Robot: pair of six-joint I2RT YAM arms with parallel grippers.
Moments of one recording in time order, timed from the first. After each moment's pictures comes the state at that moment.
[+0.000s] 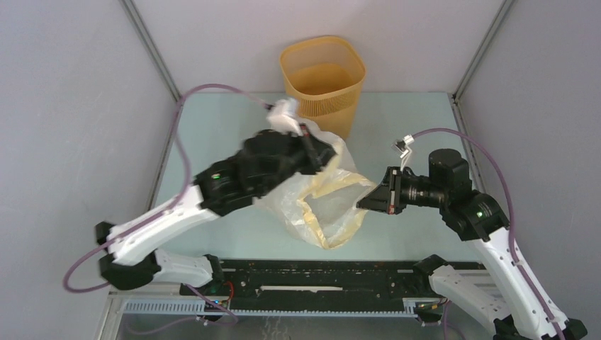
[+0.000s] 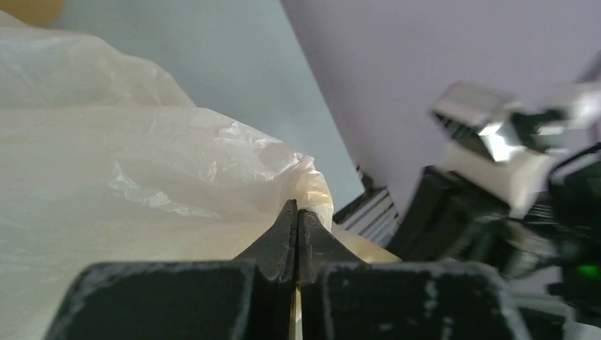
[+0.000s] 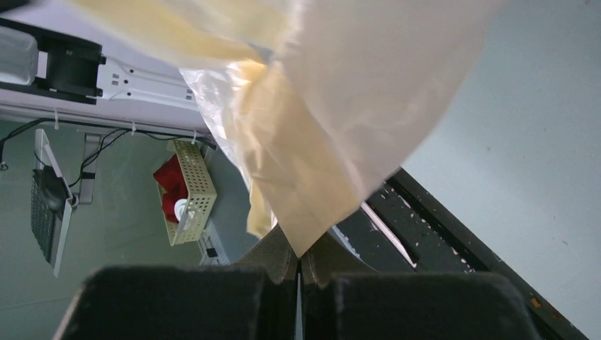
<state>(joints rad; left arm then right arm) -1.13 1.32 1.53 -0.48 -0.33 -0.81 0.46 0.76 1.06 -0.76 -0.69 0.61</state>
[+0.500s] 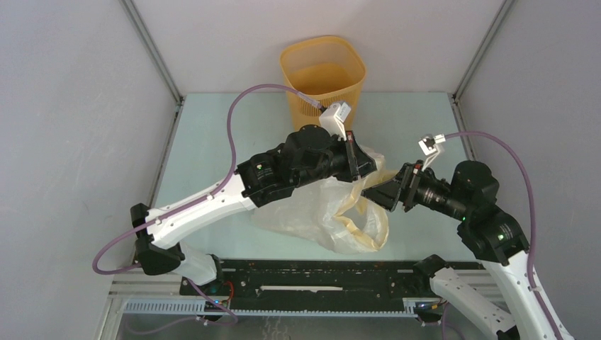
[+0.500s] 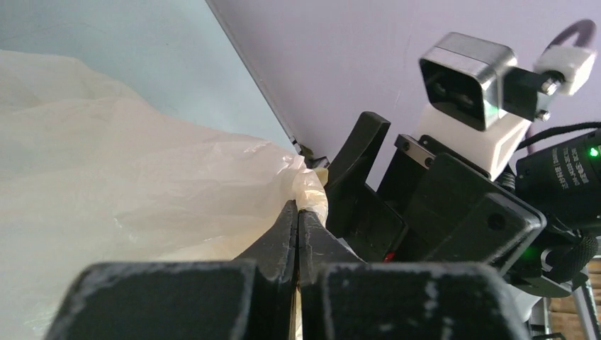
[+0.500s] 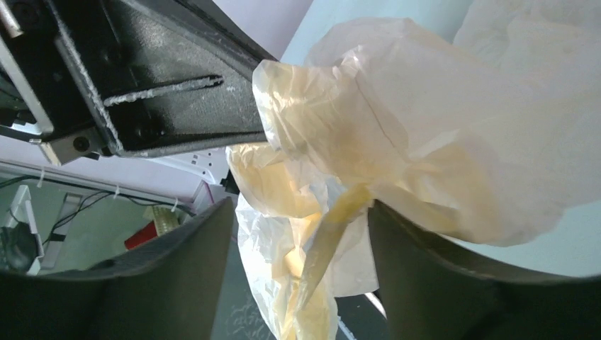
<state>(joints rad) -1.16 1.47 1.65 -0.42 -0.10 -0.83 0.46 0.67 1.08 -0.67 -0.51 0.64</state>
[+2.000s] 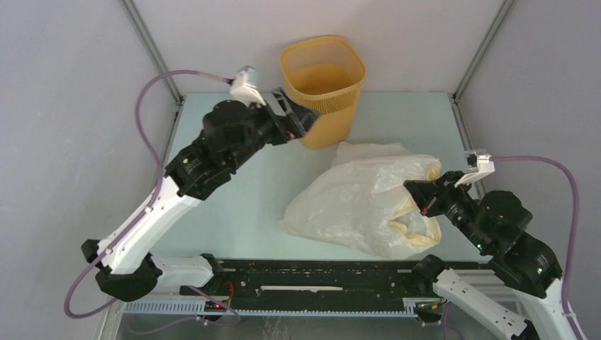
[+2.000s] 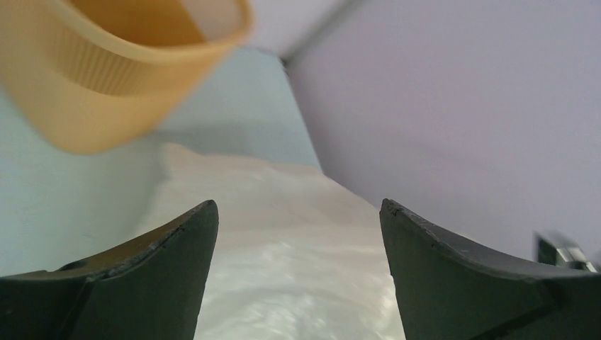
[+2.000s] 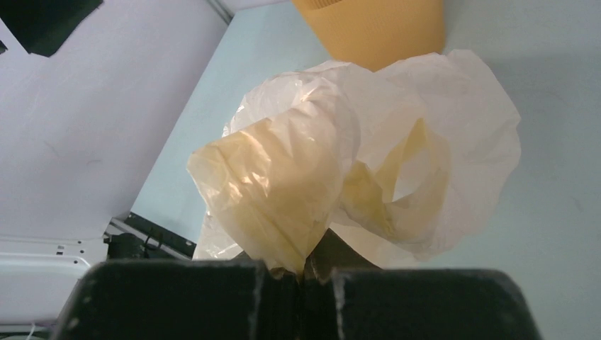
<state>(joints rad) -0.85 1.22 1.59 -0.51 -0.23 -0.77 0.67 0.49 1.13 -0.82 0.18 0.53</state>
